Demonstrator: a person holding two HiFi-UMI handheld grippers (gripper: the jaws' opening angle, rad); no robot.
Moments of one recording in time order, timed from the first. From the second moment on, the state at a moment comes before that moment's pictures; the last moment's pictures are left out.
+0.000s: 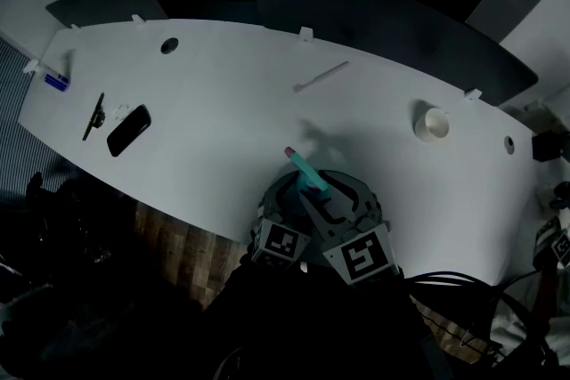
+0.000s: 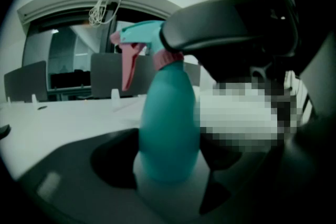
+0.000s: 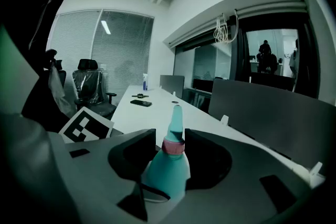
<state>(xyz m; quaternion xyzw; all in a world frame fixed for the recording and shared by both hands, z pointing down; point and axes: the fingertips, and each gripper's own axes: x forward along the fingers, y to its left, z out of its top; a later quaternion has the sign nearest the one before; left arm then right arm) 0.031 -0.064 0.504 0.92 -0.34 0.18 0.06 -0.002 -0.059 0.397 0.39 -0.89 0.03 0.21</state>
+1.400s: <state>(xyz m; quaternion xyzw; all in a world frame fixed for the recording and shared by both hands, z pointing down) 0.033 -0.065 0.503 0.92 -0.34 0.18 0.06 0.001 -0.071 0.401 0.40 -0.90 0.06 0.18</state>
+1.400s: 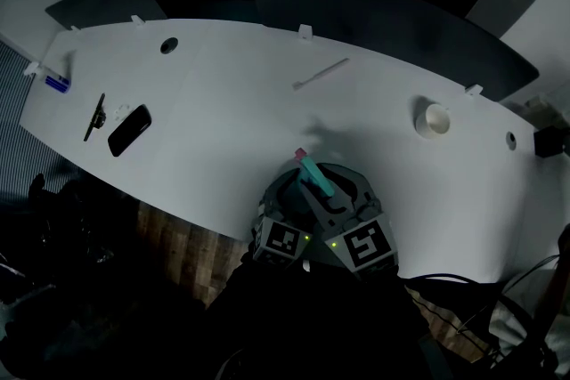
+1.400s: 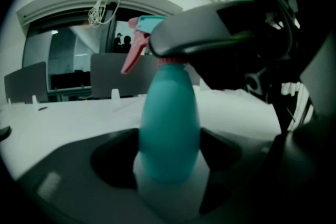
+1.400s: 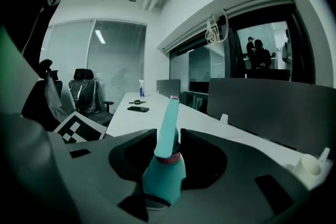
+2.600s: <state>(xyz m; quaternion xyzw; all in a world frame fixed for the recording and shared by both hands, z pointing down) 0.054 -0.072 0.486 0.97 -0.18 0.16 0.06 0.008 -0.075 0.401 0.38 -0.91 0.05 0.15</state>
